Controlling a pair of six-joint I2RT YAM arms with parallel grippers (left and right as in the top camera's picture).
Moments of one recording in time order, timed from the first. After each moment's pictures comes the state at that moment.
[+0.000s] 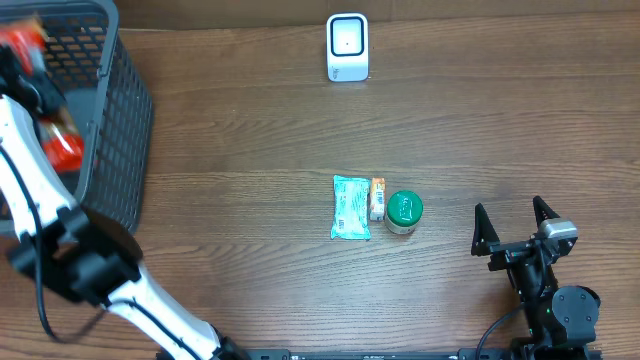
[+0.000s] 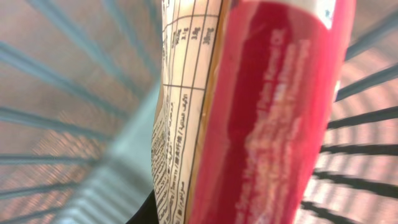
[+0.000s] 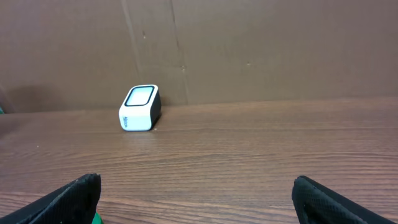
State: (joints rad) left arm 0.62 2.10 2.26 -1.01 0.02 -0.02; right arm 0.07 0.01 0.02 -0.03 -0.10 0.13
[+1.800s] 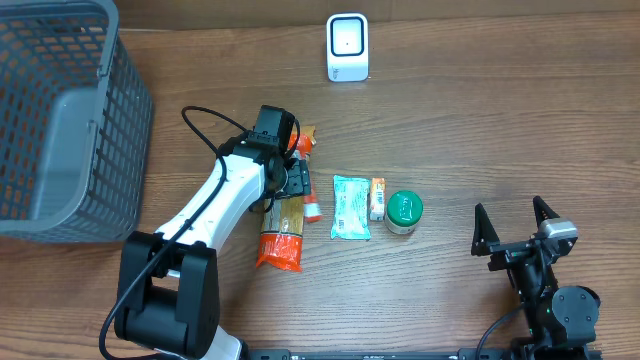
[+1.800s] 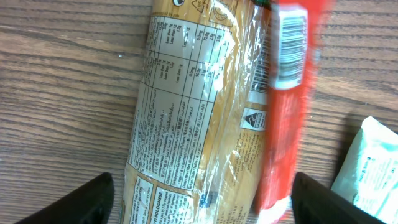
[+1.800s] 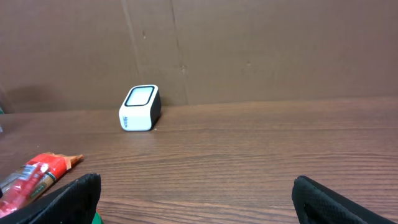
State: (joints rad) left arm -0.25 1.72 1.12 -0.75 -0.04 -0.42; right arm 0.07 0.01 0.02 -0.03 -0.10 0.13
